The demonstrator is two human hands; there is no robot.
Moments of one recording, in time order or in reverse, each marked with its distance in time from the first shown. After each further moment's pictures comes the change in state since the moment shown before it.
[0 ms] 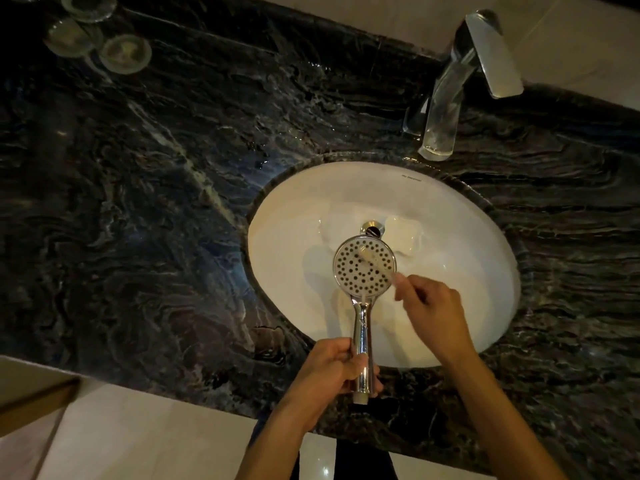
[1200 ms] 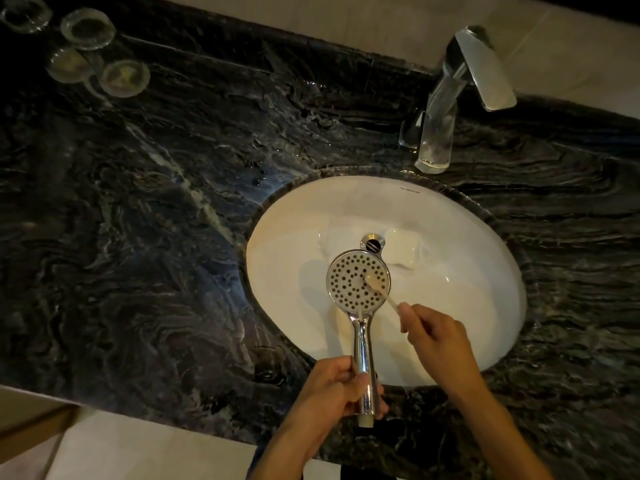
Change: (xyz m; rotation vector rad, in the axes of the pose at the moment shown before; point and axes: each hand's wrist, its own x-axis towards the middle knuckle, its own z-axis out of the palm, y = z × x) left_hand -0.007 0.013 0.005 -0.044 0.016 -0.059; right_hand -0.018 0.017 0.006 0.048 0.009 -0.018
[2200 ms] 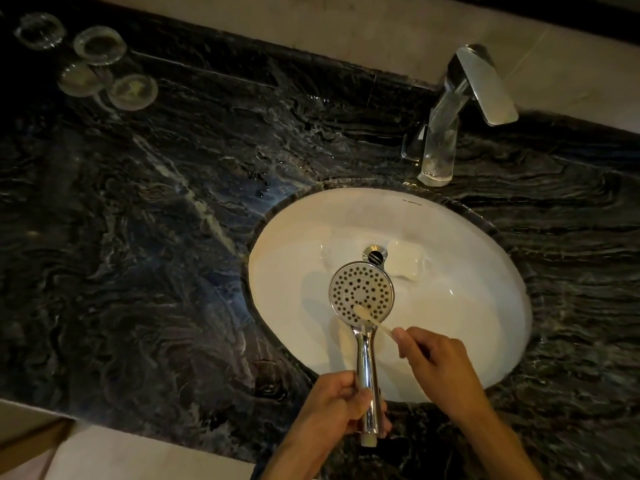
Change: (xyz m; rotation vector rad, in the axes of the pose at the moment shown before) left_hand 0.001 0.002 0.001 0.009 0.005 -0.006; right_hand -0.008 -0.005 0.000 -0.067 -0.096 0.015
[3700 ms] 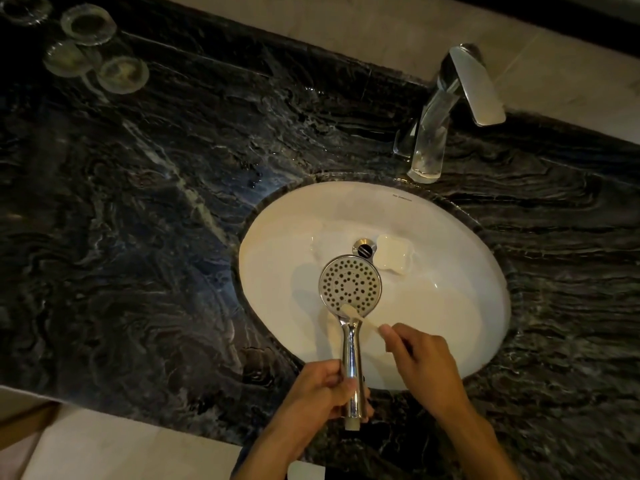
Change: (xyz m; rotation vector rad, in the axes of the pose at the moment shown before) left_hand 0.003 -0.008 -0.004 0.007 -0.022 0.038; right_hand -0.008 0.004 -0.001 -0.105 0.006 -0.071
